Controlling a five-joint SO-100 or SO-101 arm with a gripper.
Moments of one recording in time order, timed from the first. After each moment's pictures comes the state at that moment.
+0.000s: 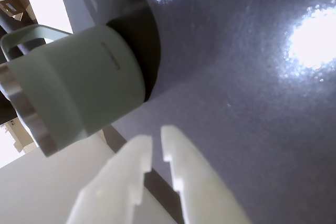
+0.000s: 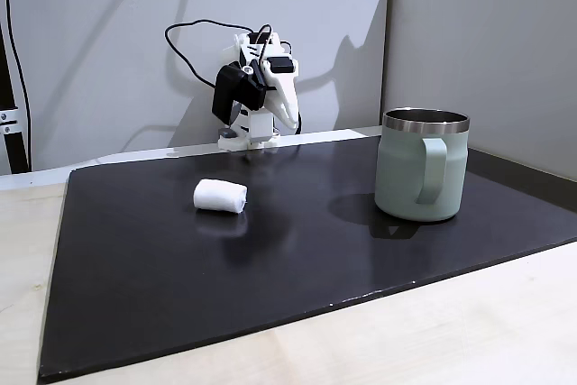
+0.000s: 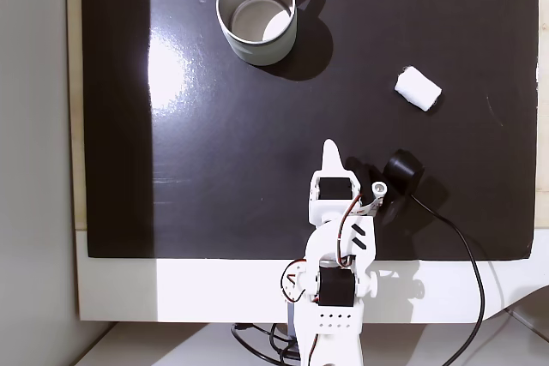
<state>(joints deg) 4.0 181.6 172.5 43.9 -1.4</state>
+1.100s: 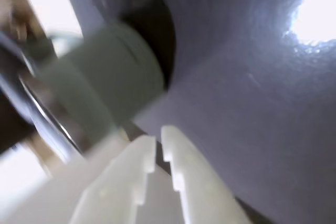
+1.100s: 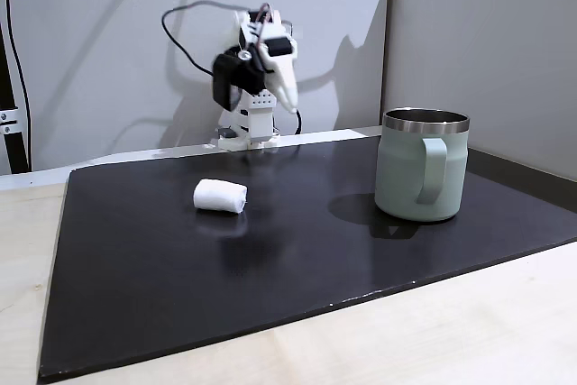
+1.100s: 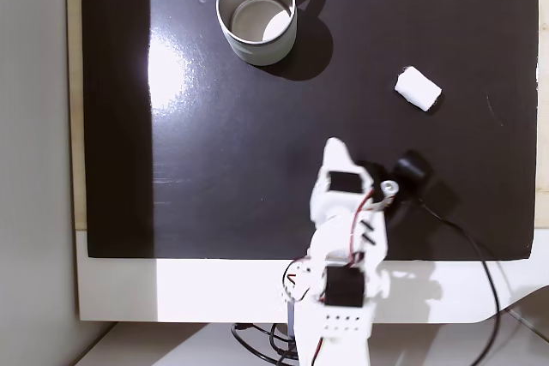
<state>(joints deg) 5.5 158.9 151.3 49.7 8.3</state>
